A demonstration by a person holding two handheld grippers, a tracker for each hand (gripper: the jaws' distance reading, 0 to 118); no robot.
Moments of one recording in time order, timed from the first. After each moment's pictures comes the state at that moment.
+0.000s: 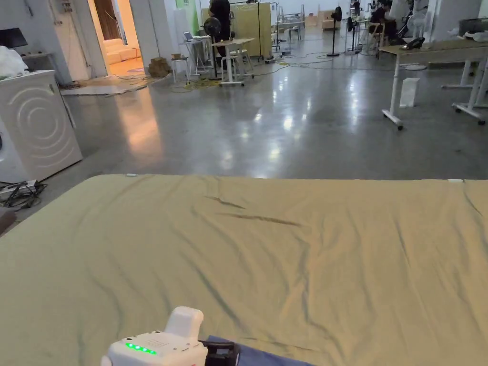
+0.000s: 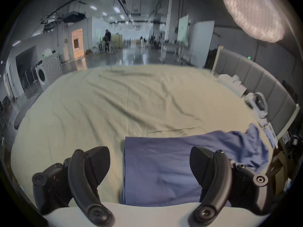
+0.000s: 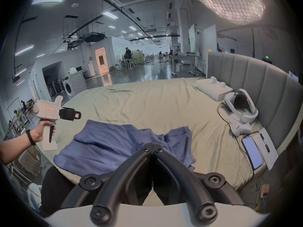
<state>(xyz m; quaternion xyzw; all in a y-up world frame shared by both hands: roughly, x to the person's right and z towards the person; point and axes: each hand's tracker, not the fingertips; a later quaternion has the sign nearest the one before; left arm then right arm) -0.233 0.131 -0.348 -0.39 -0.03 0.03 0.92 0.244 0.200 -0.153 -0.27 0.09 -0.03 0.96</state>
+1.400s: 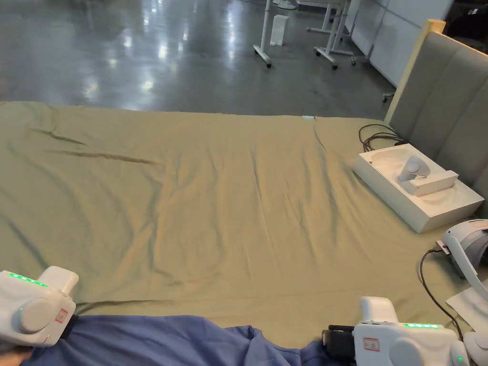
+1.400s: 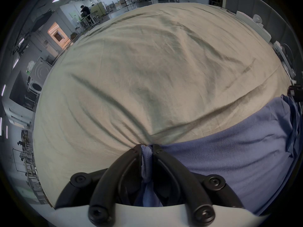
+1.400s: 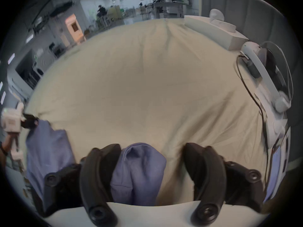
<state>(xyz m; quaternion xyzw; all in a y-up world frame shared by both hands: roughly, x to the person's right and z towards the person) -0.190 0.055 -0.459 -0.56 -0.02 -0.12 0.82 0.311 0.057 -0.425 -0.51 0.03 0.00 0.86</state>
